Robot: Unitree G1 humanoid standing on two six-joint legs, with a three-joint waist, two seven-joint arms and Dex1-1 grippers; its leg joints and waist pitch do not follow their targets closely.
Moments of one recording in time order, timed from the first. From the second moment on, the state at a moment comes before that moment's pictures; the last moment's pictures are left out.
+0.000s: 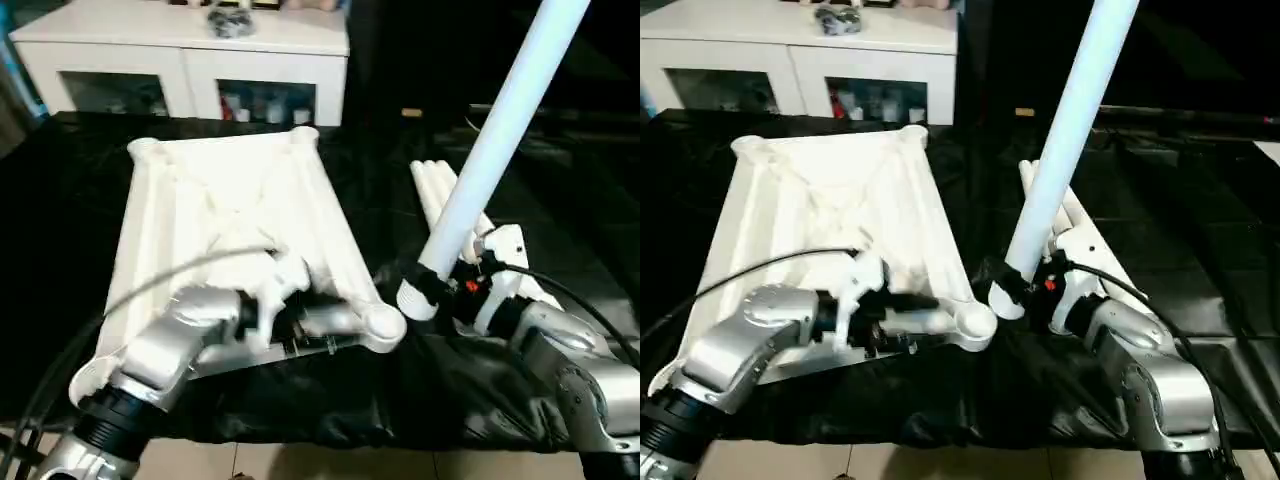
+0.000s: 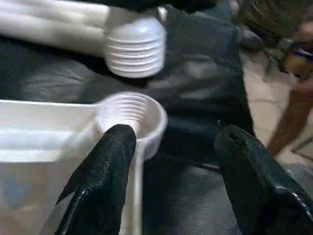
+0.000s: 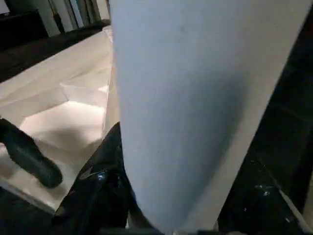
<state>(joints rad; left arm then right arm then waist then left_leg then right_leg) -0.36 0.43 -0.38 0.04 -0.28 0.43 -1.06 -0.12 -0.38 -0.03 -0.18 0.42 0.54 0.60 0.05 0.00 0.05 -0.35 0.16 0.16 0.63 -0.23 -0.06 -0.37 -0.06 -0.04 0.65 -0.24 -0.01</state>
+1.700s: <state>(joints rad) -0.36 0.51 -0.43 0.01 -0.16 0.57 -0.97 -0.14 -0.37 0.01 -0.17 0.40 0.51 0.62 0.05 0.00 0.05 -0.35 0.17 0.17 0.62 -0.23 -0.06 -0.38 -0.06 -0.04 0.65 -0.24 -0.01</state>
